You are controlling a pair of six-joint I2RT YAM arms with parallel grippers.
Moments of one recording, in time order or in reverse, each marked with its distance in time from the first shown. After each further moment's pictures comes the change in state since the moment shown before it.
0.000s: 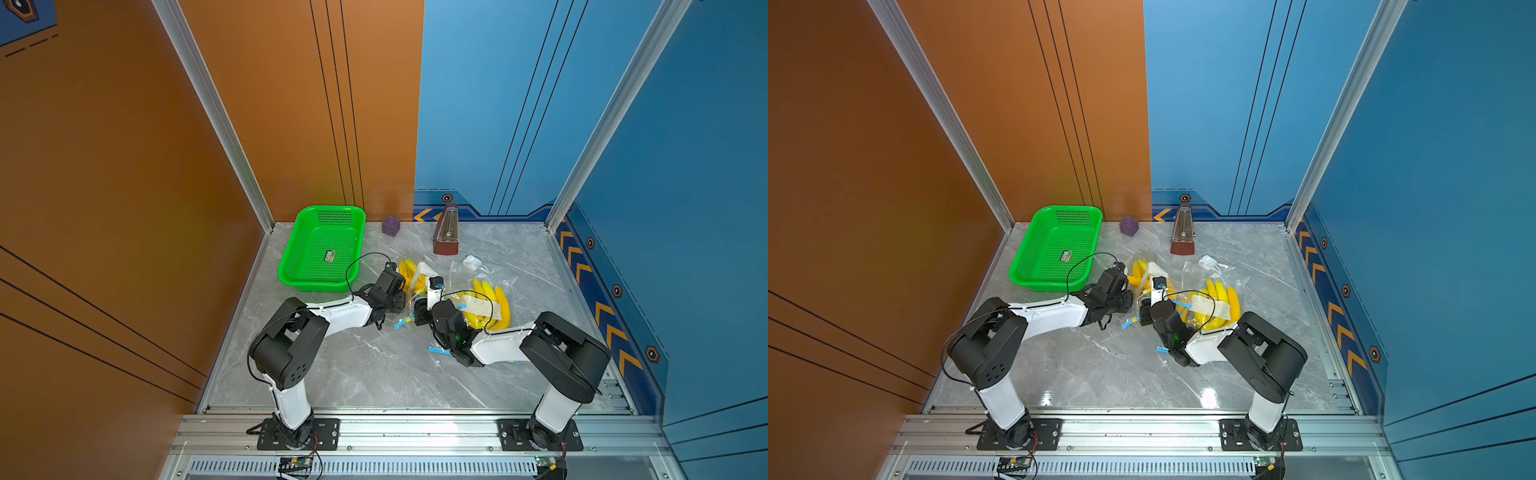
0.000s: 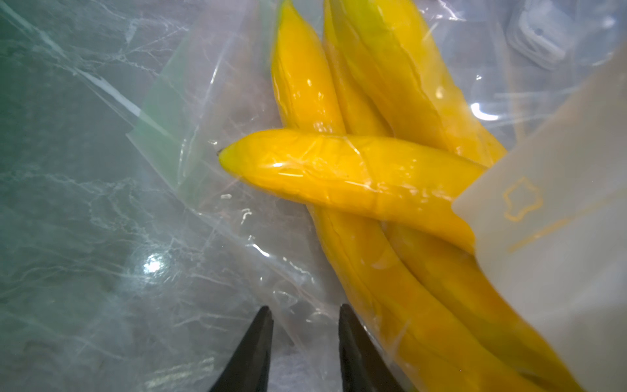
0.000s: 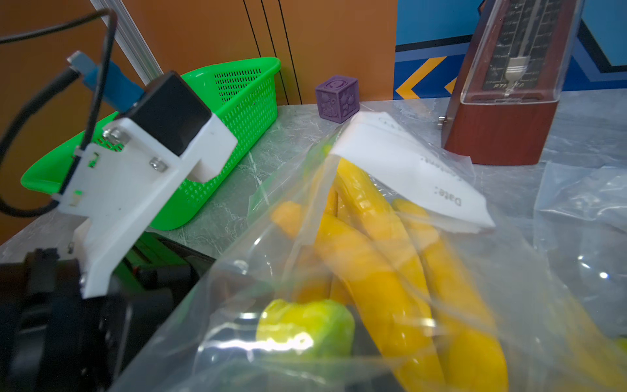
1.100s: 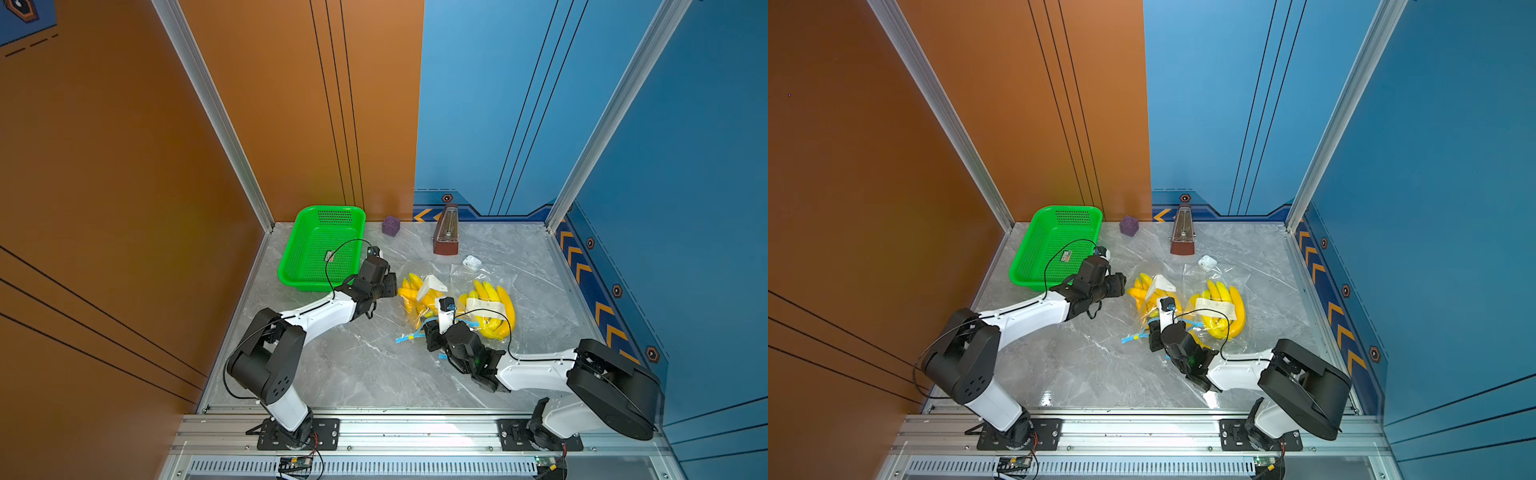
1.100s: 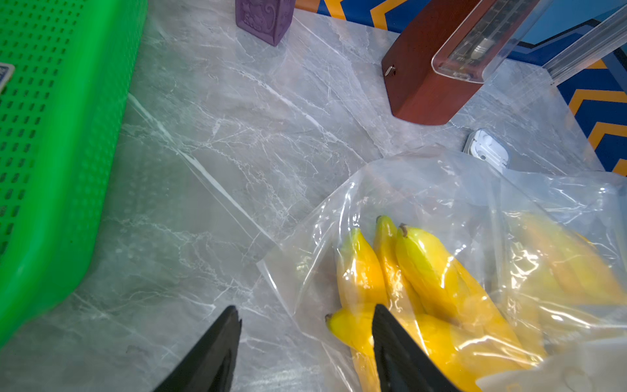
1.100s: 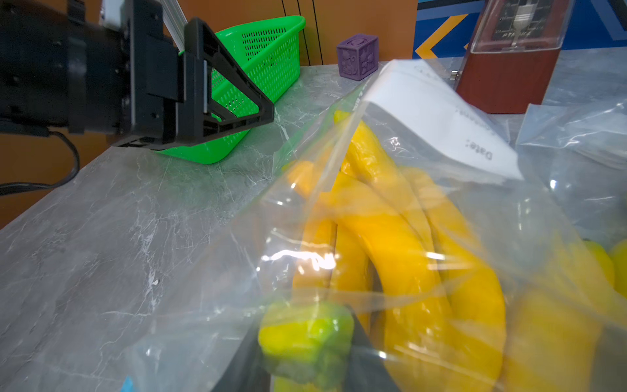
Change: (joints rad) left arm 0.093 -0.110 0.011 0.014 0.023 -0.067; right arm 0.112 -0.283 -0.233 -0.126 -0.006 0.050
